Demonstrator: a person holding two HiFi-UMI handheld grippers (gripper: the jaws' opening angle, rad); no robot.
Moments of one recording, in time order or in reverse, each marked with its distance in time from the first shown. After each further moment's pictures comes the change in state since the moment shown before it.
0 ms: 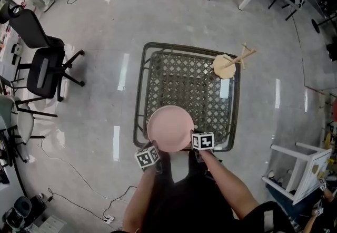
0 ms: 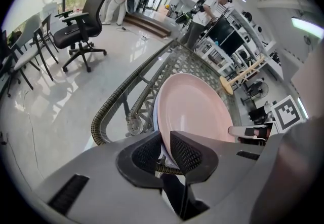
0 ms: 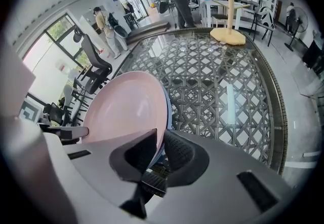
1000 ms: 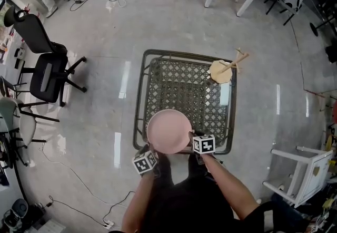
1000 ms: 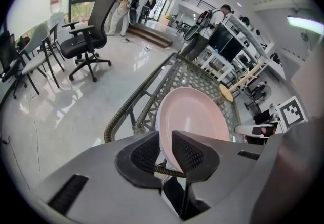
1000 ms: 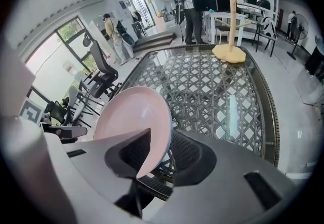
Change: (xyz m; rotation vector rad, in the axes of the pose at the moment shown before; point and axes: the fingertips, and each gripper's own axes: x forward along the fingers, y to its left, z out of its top) left arm -0.035 0.003 0.017 0.011 -0.103 0.049; right arm -0.033 0.008 0.028 -0.067 -0.109 0.026
